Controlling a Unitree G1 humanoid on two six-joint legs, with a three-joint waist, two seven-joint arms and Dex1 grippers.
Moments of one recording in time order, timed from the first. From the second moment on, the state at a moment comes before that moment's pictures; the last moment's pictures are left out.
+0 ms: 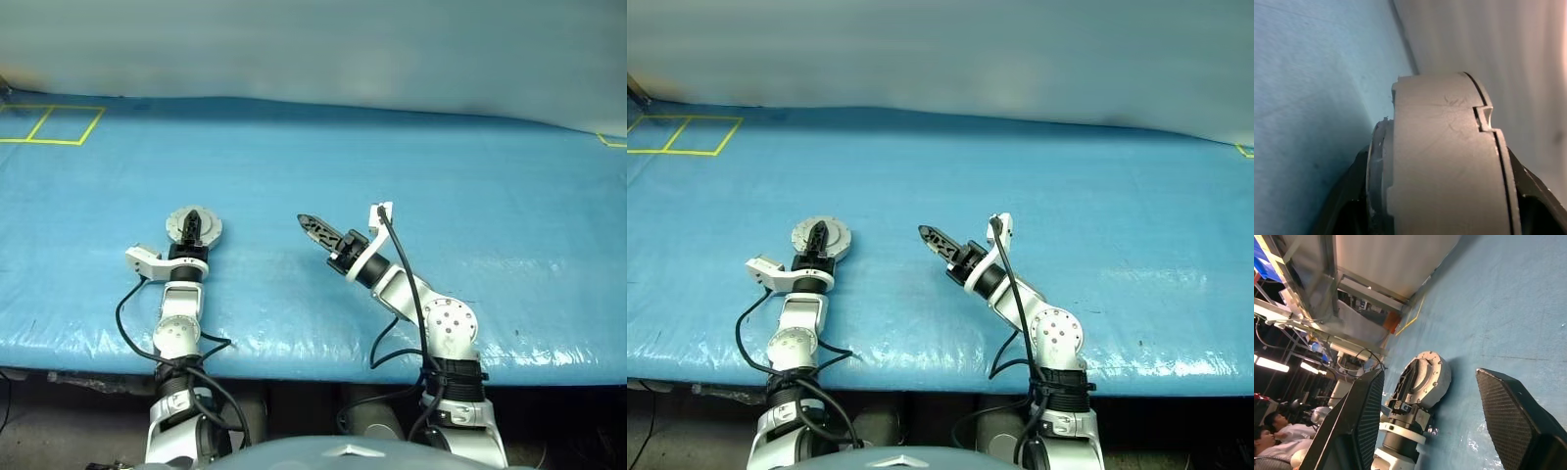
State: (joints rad) left arm -0.31 -0.03 0.50 0.31 -0.99 0.19 -0.21; right arm -0.25 0.02 -0.11 -0.14 1.09 0.88 0.16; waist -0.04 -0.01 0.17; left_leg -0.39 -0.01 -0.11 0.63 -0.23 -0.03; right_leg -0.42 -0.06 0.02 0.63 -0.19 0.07
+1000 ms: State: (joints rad) left arm -0.12 0.09 0.25 -0.06 -0.52 -0.18 -0.32; right arm -0.28 -0.09 -0.02 -0.10 0.75 0.68 0.31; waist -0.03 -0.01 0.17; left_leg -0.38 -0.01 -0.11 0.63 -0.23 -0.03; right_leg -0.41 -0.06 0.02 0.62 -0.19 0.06
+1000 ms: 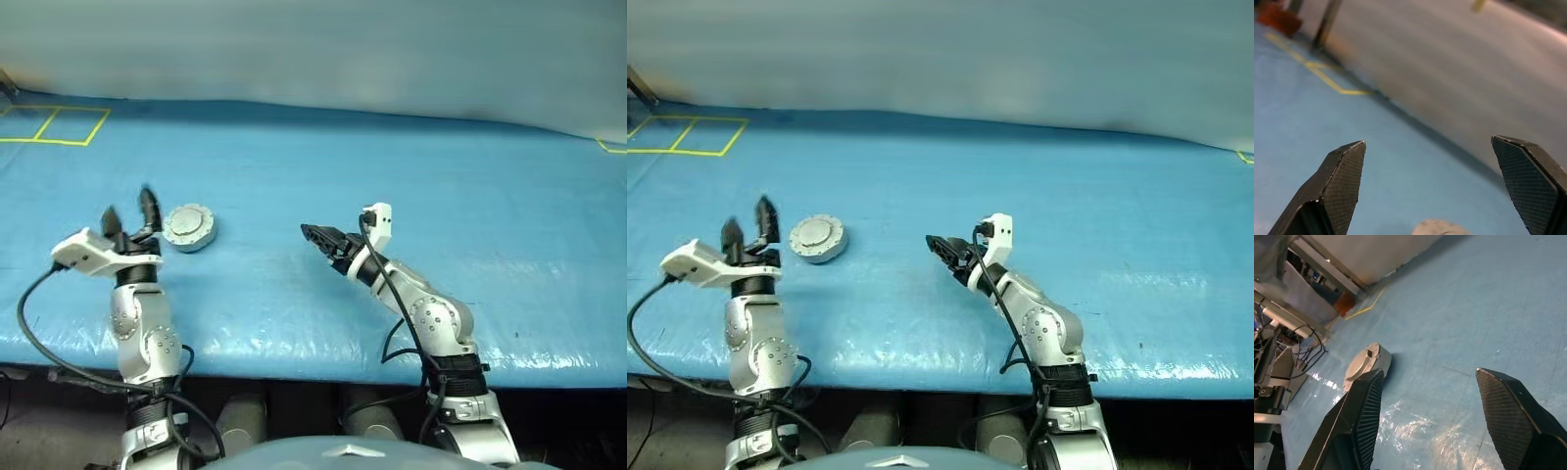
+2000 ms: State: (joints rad) left arm -0.09 0.31 -0.11 0.03 -0.32 0.04 -0.76; right arm -0.10 -0.47 0.04 -0.08 0.27 0.27 0.63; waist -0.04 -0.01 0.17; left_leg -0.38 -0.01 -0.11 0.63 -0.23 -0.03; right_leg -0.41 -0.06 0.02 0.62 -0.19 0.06
